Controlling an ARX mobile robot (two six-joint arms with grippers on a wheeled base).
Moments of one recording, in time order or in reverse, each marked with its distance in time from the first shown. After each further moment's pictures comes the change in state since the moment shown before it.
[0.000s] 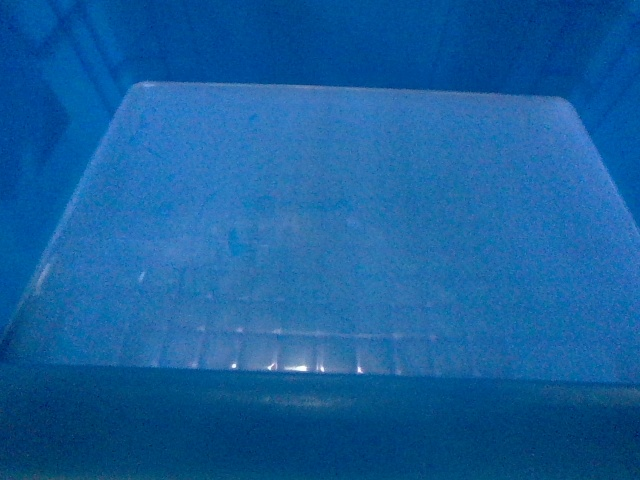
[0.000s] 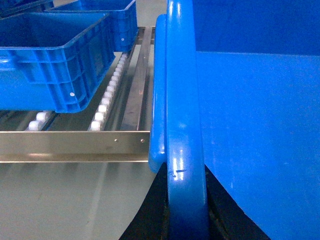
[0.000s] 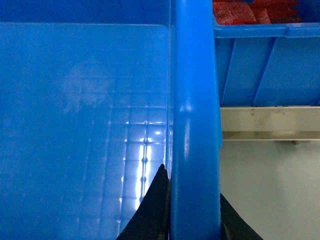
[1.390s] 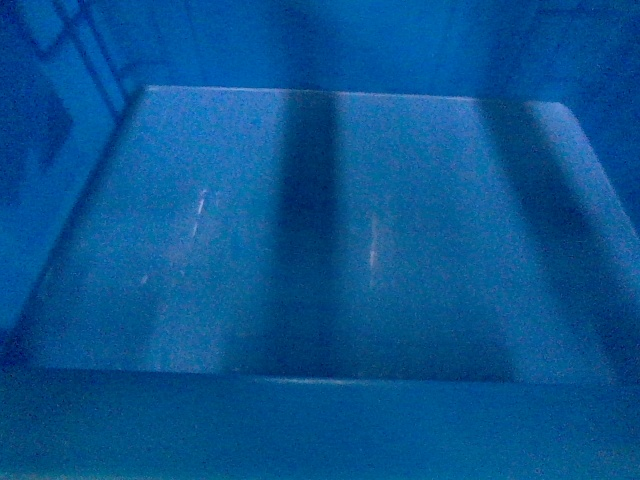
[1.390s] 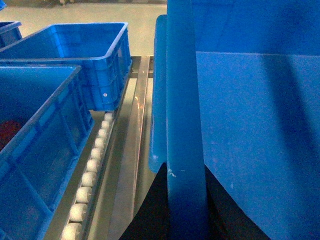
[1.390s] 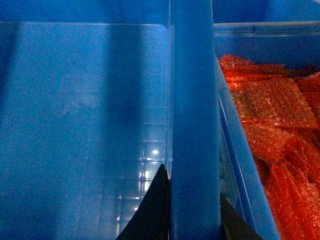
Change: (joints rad) left arm 0.000 0.008 0.000 0.000 0.000 0.002; right arm 0.000 0.006 0.000 -0.002 0.002 0.000
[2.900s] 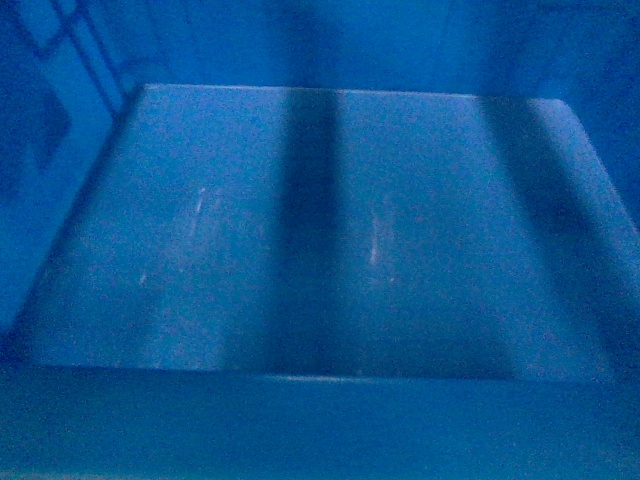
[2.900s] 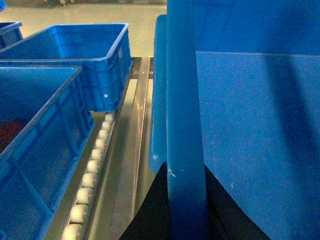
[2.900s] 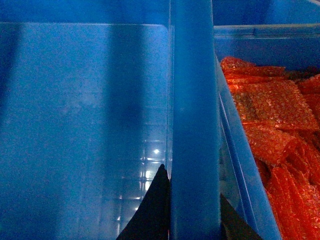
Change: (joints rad) left arm 0.000 -0.002 0.000 0.000 0.000 0.000; right arm 0.000 -0.002 0.000 0.001 0.000 0.000
